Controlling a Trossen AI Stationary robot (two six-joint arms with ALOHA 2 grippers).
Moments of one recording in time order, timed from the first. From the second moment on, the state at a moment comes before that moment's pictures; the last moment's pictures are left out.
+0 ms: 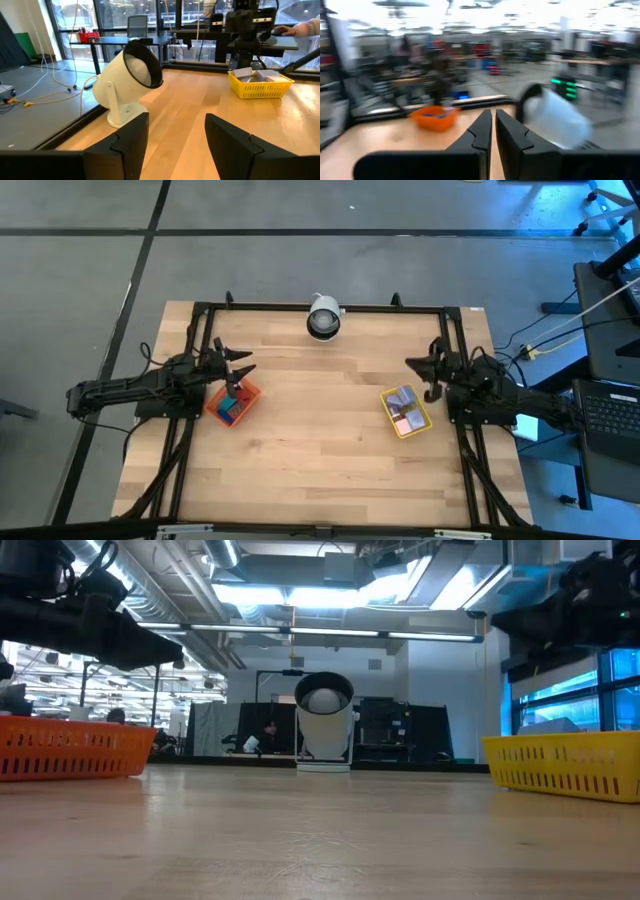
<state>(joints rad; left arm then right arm) 0.23 0.10 0.01 0.04 -0.19 0.01 -0.25 0.01 0.02 0.15 -0.05 0.07</state>
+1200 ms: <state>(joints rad) 0.23 0.10 0.01 0.06 0.03 0.23 -0.25 0.01 0.02 0.13 -0.04 0.07</state>
